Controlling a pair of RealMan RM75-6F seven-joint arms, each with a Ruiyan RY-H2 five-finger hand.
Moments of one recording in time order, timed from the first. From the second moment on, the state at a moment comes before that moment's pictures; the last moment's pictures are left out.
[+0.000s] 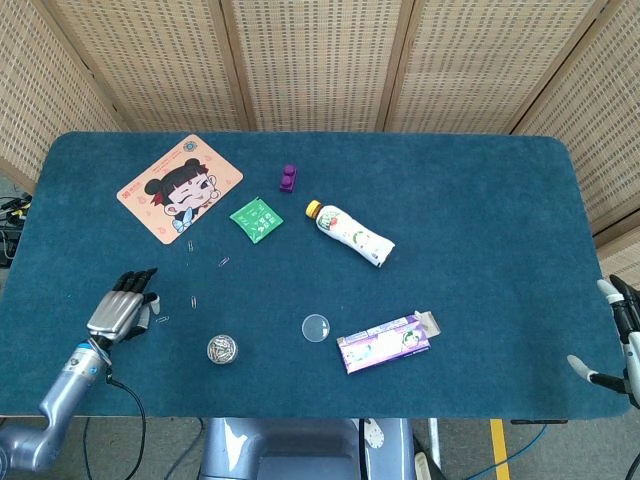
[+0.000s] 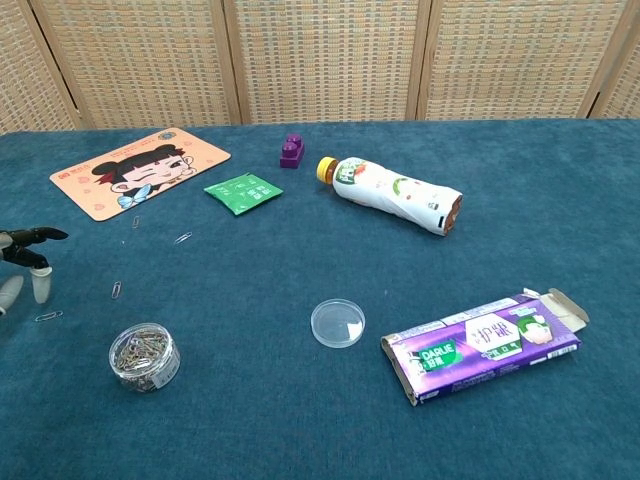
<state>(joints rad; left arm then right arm) -0.45 -1.48 0.00 -1.18 1.36 0.97 -0.02 0.03 -0.93 0.08 -1.72 -1.50 1.52 0.19</state>
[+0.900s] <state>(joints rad) -0.46 -1.52 0.00 -1.17 1.36 0.95 -0.02 0.02 -0.93 0.08 -1.71 -1.49 1.52 0.20</state>
